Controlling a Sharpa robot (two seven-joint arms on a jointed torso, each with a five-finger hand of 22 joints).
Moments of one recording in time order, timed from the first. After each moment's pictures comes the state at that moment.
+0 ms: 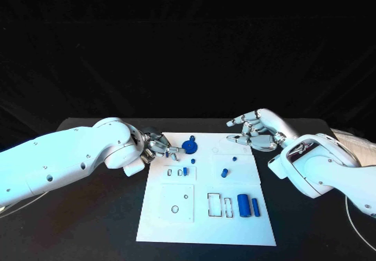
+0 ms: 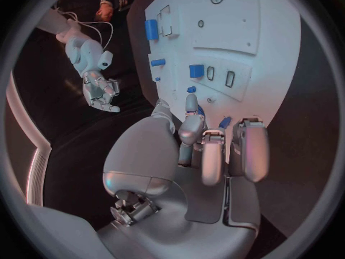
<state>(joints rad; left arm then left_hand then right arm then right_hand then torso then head) 1.32 -0.79 -0.01 1.54 -0.77 -0.01 -0.53 1.19 0.03 -0.14 0.29 0.05 1.06 0.07 0.40 0.33 1.33 -0.01 1.19 1.10 1.47 -0.06 1.57 1.31 0.07 1.45 0.05 1.43 1.30 1.10 -1.00 0.15 1.79 -1.21 -0.53 -0.05 1.45 -0.11 0.09 0.20 0.25 0.98 0.14 0.10 0.08 1.23 0.05 0.83 0.94 1.47 -0.02 1.31 1.21 0.07 1.32 0.09 1.37 1.19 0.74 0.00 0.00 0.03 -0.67</state>
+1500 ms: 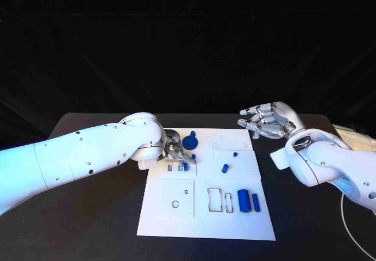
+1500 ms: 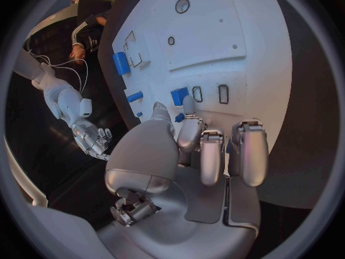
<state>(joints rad) 1.33 -0.61 -0.05 1.42 -1.00 0.22 -0.66 1.17 0.10 -0.25 0.28 0.05 0.97 0.04 0.57 0.54 1.36 -0.02 1.26 1.19 1.47 -0.07 1.57 1.31 0.05 1.47 0.04 1.49 1.31 1.09 -0.98 0.15 1.69 -0.85 -0.61 0.01 1.39 -0.14 0.09 0.25 0.32 0.99 0.14 0.10 0.07 1.16 0.06 0.50 0.59 1.38 -0.02 0.65 0.63 0.17 1.04 0.09 0.88 0.57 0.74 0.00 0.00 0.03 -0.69</state>
